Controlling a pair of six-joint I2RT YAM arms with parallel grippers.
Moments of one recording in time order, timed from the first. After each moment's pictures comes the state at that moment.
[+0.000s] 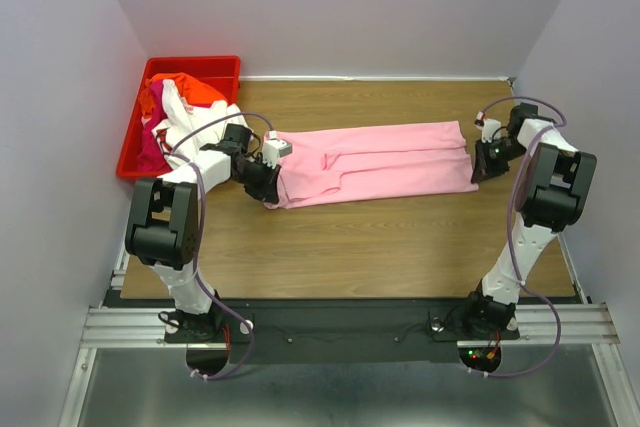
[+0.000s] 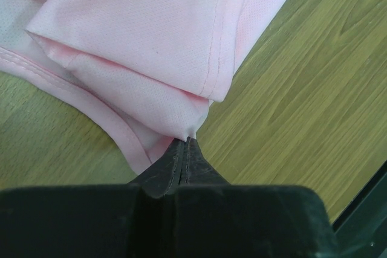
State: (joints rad) left arm -0.20 1.72 1.06 -0.55 0.59 0.39; right arm -0.33 2.06 1.53 -0.88 -0.41 -0.47
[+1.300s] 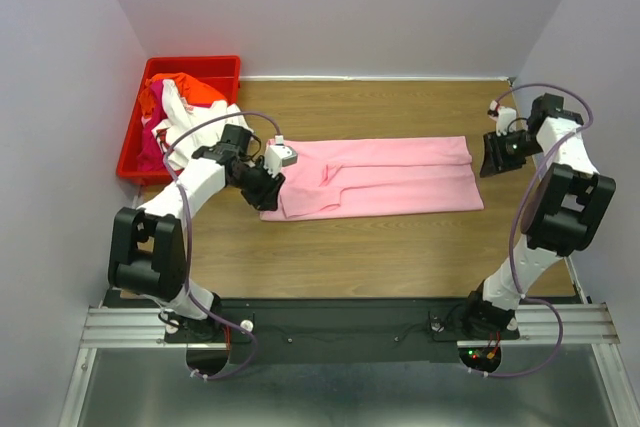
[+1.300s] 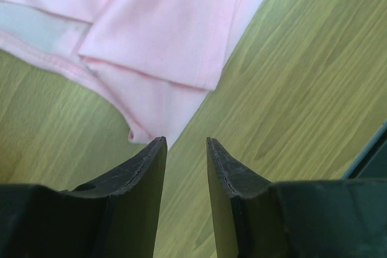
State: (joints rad) left arm -0.24 1.50 1.03 -0.72 0.52 0.58; right arm -0.37 1.83 1.47 -1.01 -0.44 -0.62
